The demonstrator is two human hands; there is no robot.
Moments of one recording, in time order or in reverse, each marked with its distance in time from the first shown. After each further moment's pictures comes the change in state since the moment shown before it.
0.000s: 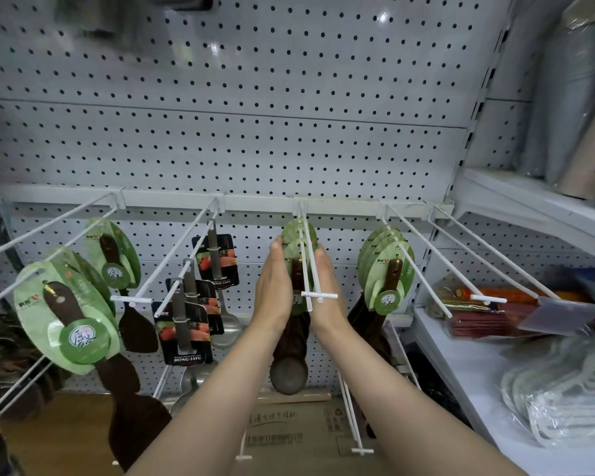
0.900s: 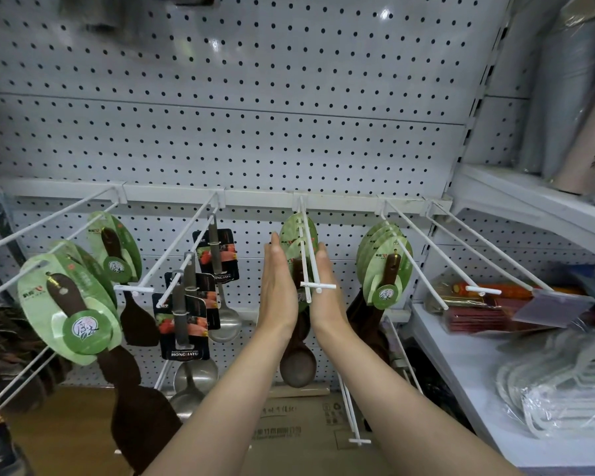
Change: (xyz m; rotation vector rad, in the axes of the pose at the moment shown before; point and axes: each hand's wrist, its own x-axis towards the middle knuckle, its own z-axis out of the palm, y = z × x) left_hand -0.018 -0.008 0.006 -0.068 0.023 0.018; right_hand -0.003 0.011 -0.002 0.013 0.000 -0.005
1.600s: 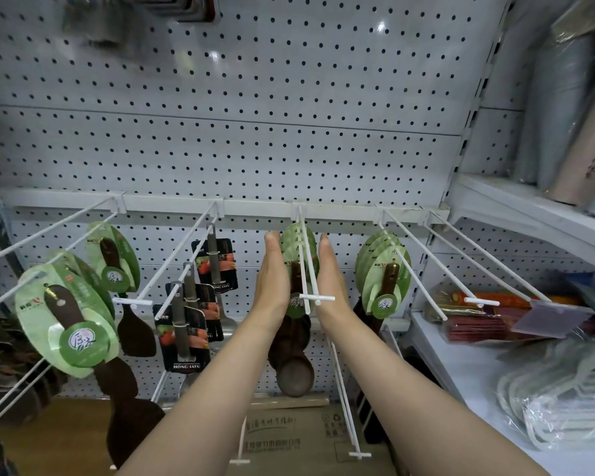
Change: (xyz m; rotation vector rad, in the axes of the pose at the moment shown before) left_hand 0.034 0.020 -0.002 -0.049 -0.023 -0.129; right_hand 0.057 0.010 -0.006 0.025 -0.021 0.012
